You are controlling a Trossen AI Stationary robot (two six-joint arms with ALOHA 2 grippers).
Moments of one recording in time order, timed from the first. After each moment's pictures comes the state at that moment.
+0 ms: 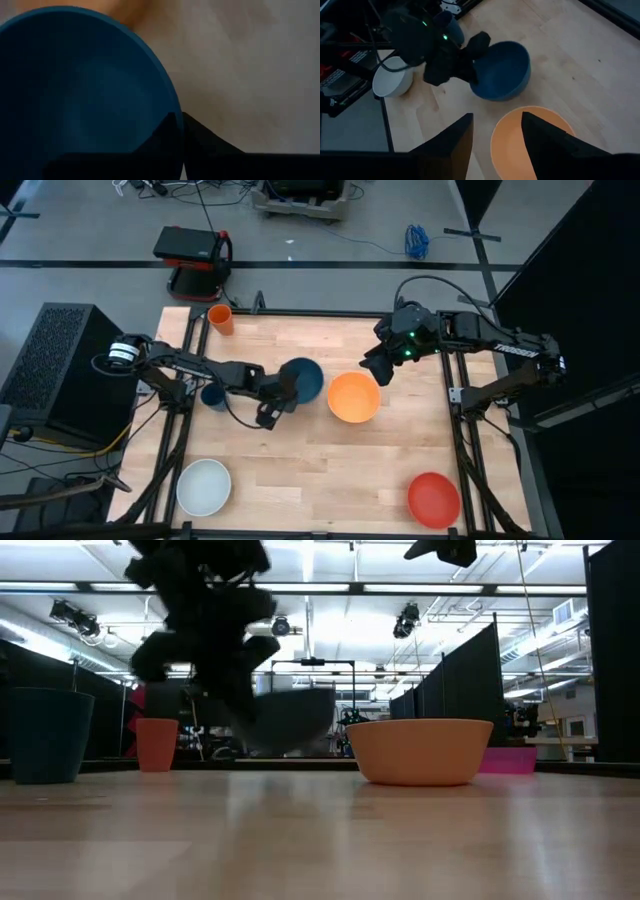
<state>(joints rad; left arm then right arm) -0.05 1.50 0.96 -0.42 -0.08 0.51 -0.09 1.28 1.53 -0.95 0.02 0.55</state>
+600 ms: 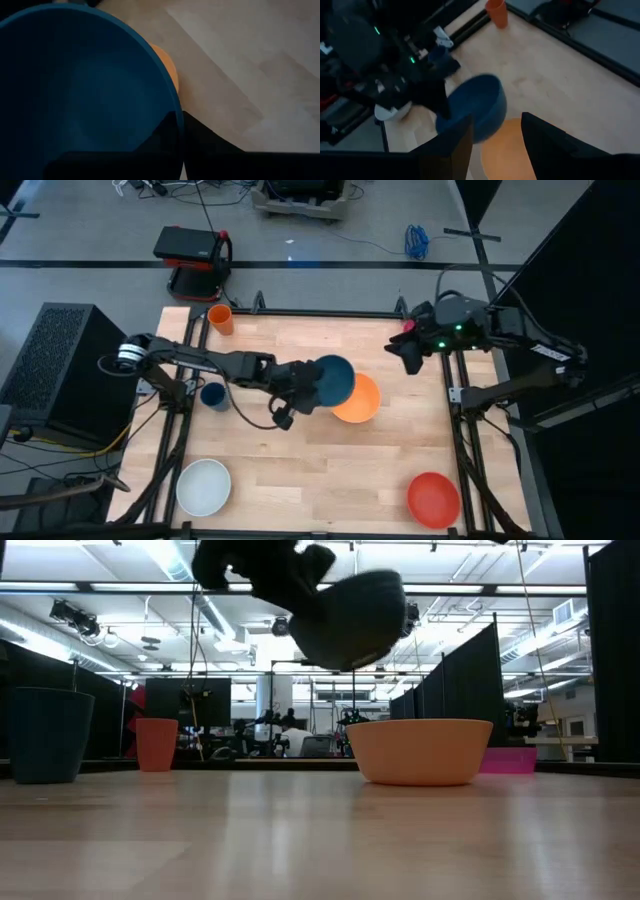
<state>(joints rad) -0.06 1.62 1.36 -0.57 0.00 0.63 -0.09 1.11 1.53 -1.01 0.13 0.58</state>
